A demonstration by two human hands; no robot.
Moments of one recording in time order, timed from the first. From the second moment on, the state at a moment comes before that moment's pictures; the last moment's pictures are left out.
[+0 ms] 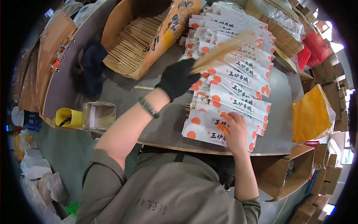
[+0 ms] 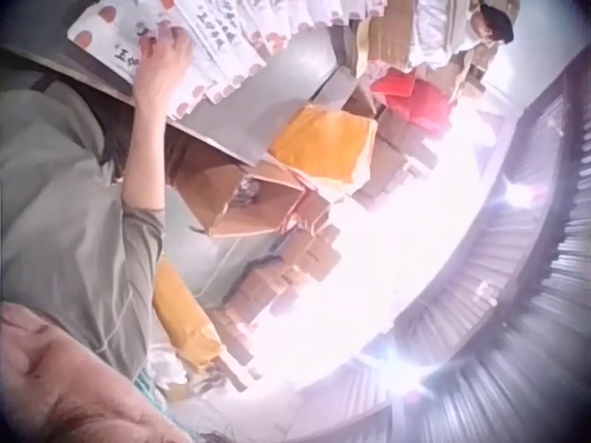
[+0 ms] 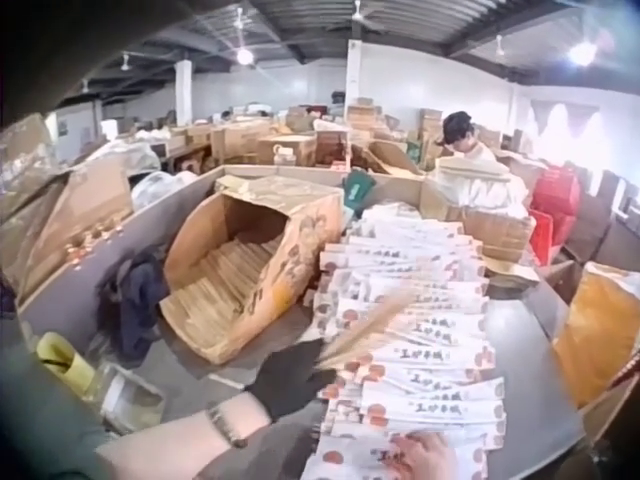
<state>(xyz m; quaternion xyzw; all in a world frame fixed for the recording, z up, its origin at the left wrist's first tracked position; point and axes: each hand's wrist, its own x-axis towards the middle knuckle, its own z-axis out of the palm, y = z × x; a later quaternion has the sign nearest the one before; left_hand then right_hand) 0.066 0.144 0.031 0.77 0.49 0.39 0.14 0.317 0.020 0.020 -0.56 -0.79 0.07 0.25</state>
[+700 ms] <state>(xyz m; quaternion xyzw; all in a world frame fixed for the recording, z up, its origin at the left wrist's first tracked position) -0.003 0.011 -0.045 0.50 0.67 0.53 0.16 0.360 0.042 0.064 -0.45 -0.57 0.45 0.51</state>
